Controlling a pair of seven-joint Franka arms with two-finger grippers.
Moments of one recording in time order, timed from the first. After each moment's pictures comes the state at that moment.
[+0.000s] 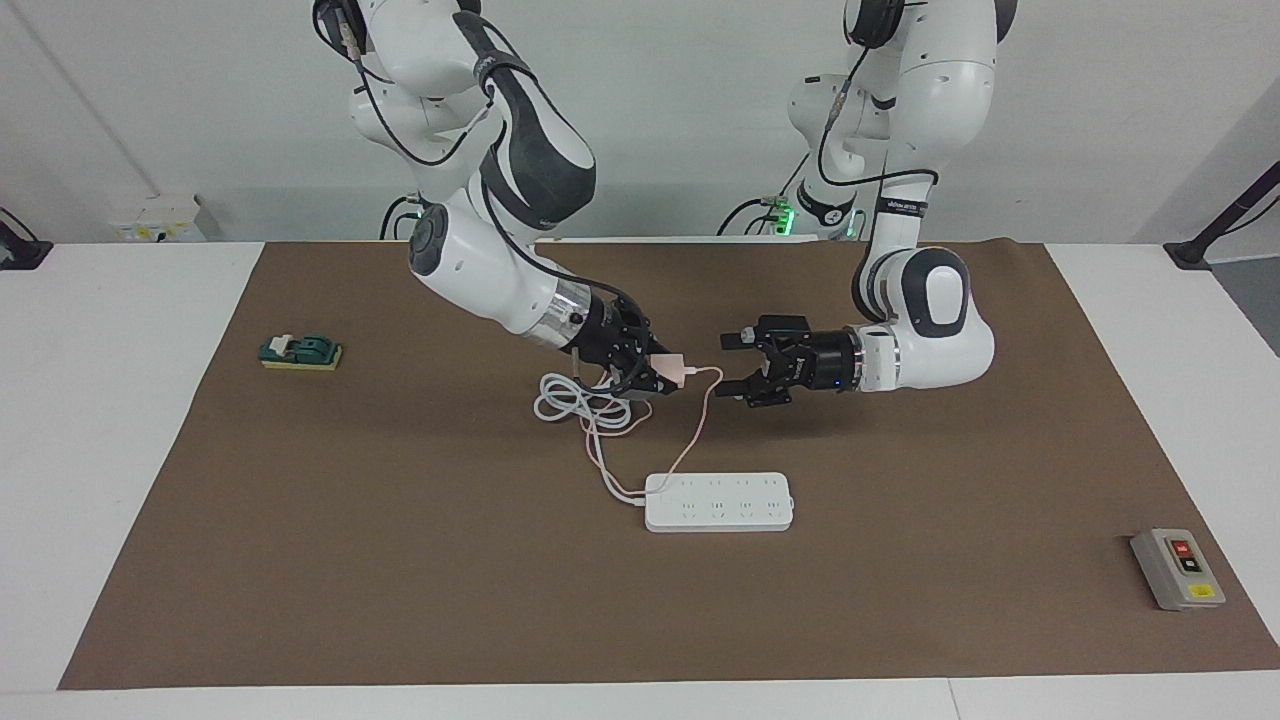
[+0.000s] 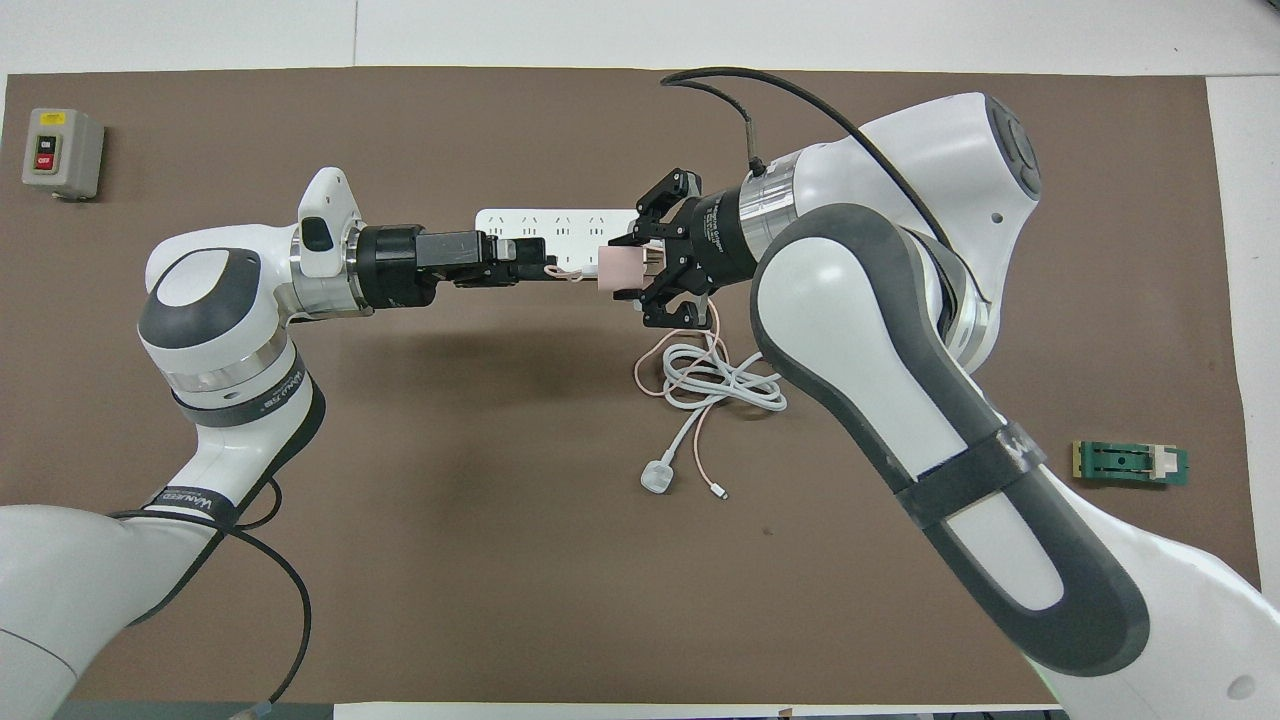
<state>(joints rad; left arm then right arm) -0.20 0.34 -0.01 -1.90 -1.68 1.71 0.80 0.34 0.36 0.07 -1.59 0.81 2.10 1.55</state>
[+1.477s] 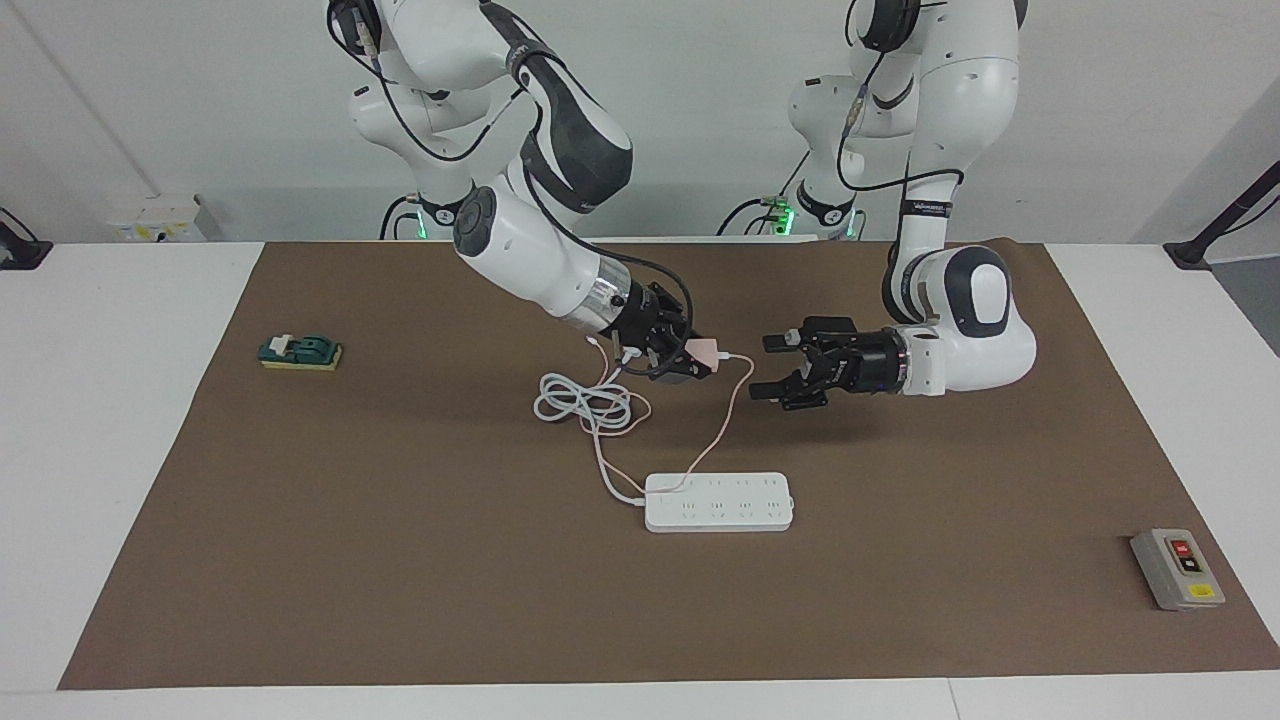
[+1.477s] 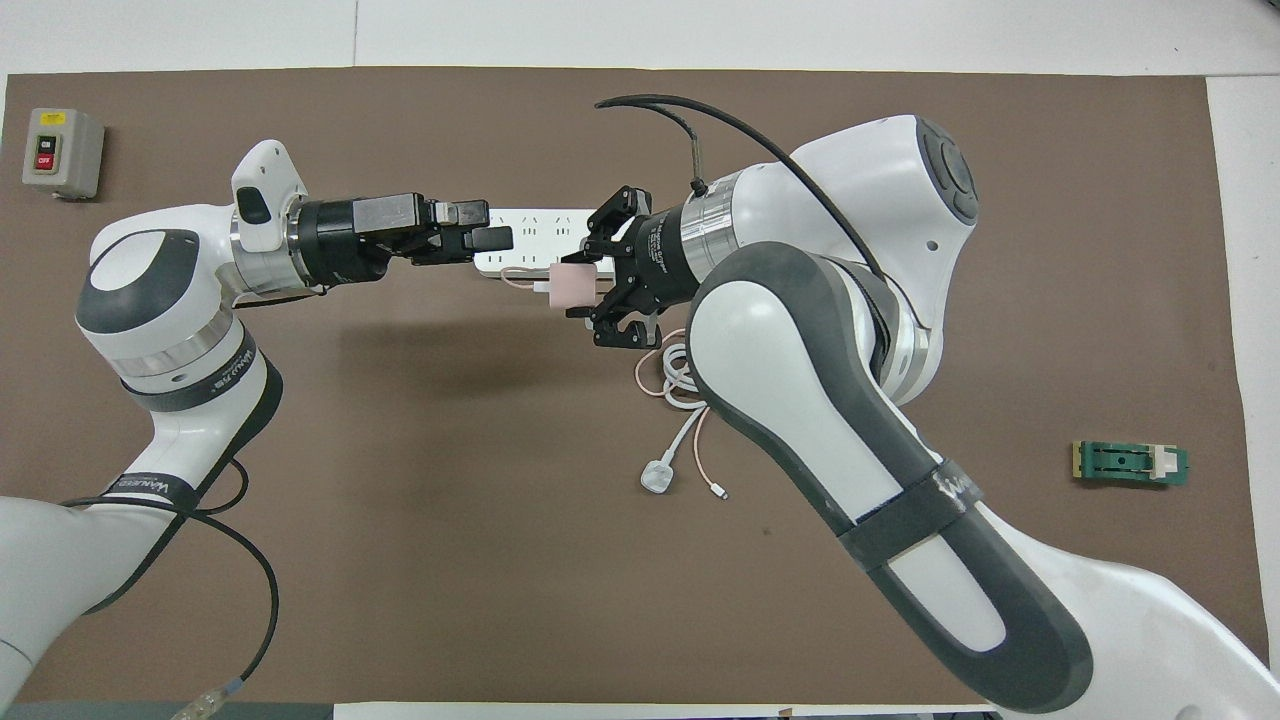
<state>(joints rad) -0.13 0.35 -0.01 -1.86 -1.68 1.66 0.73 0.41 0.36 0.07 -1.58 0.81 2.14 1.61</state>
